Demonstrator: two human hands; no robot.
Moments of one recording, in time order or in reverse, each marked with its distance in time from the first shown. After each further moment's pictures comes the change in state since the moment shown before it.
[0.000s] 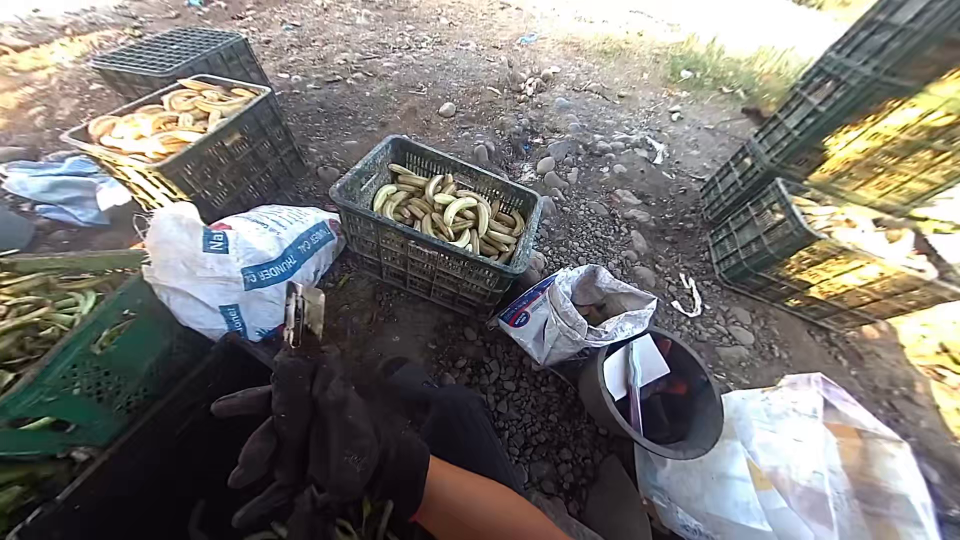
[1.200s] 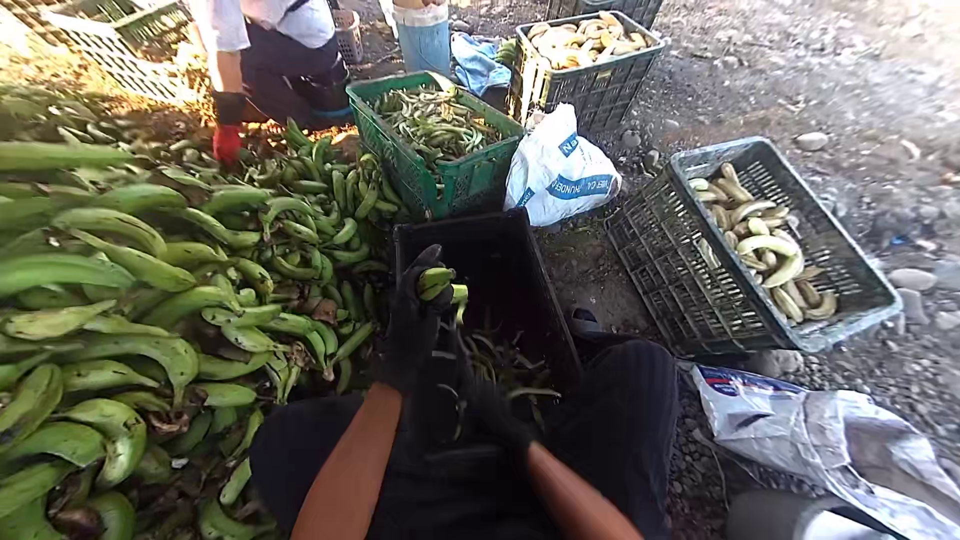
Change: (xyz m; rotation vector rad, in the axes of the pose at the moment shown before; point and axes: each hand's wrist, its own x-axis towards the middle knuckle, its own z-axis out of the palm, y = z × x) left_hand -0.064 -0.035 -0.211 -0.741 0.647 0.180; right_hand -0.118 0.182 0.038 -1.099 -0.099 0.855
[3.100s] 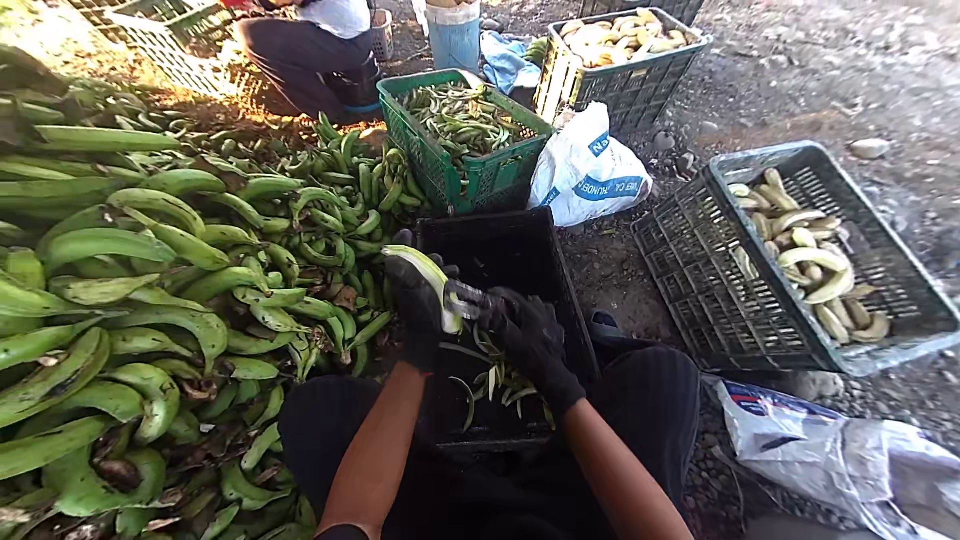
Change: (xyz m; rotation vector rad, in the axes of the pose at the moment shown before) left_hand 0.018 -0.015 0.002 -0.604 0.329 -0.181; right_hand 0.015 -0.095 -0.059 -0.579 0.441 -0.235
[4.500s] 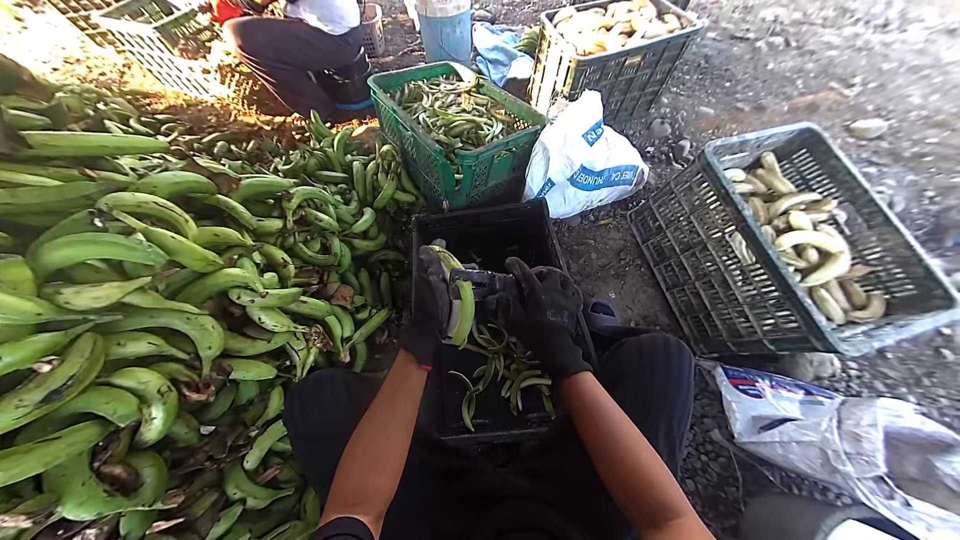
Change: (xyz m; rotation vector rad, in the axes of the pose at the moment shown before) left_hand -0.014 -0.002 0.003 0.429 -0.178 -0.225; right_hand 0.020 0.028 0.004 -0.217 0.302 -0.147
